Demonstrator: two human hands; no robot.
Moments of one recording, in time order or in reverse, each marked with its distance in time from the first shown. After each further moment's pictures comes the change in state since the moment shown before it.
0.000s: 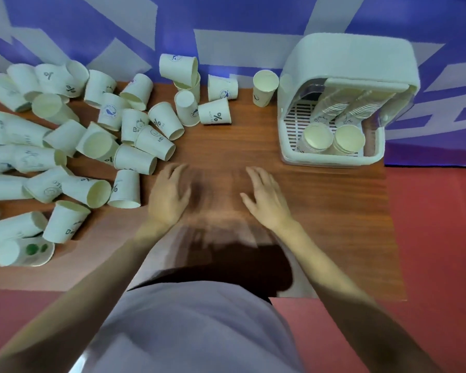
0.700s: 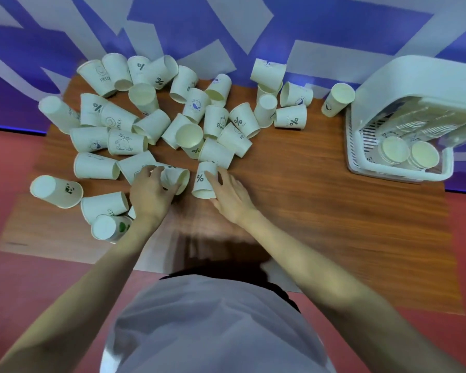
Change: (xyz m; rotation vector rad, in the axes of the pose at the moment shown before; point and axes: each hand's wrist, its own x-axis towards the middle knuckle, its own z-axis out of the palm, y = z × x) left_hand -0.060 -0.166 -0.118 0.155 0.147 -0.425; right_hand 0.063 -0.234 0.111 -0.199 -0.252 -0.217
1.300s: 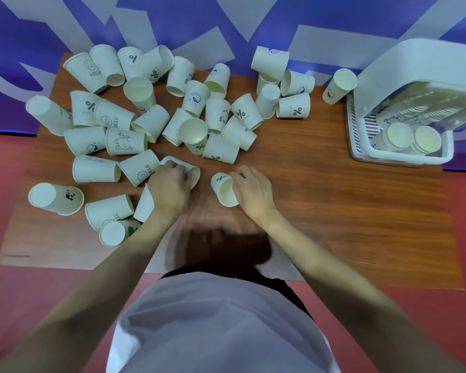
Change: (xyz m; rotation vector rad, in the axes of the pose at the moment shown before) left_hand 0.025 0.007 0.013 0.110 -0.131 0.127; right_hand -0.006 0.005 0.000 -0.017 0.408 0.091
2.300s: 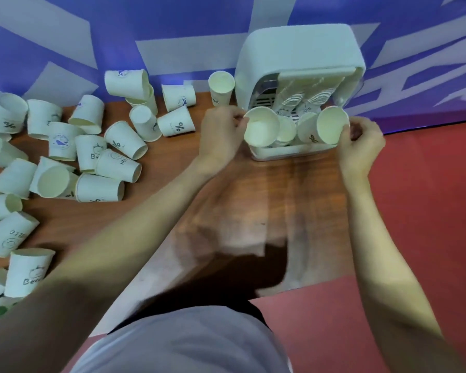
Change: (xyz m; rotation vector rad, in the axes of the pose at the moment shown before) left_hand 0.048 0.393 0.019 -0.544 -0.012 0.469; right_hand -0.088 0.374 -0.193 0.251 0.733 0.841
